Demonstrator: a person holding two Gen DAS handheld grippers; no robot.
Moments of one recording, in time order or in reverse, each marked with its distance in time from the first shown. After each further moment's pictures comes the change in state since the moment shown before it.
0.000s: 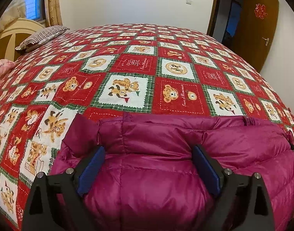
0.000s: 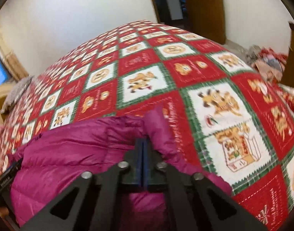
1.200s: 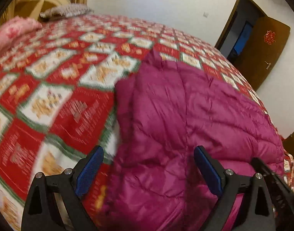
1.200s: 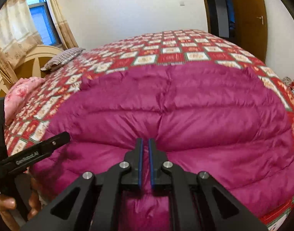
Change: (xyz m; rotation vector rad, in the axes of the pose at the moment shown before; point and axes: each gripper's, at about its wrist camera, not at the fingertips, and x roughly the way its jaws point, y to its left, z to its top) left arm -0.108 0.101 -0.118 -0.221 0.025 -0.091; right arm -0.079 0.151 -0.157 -0.306 -0.028 0.199
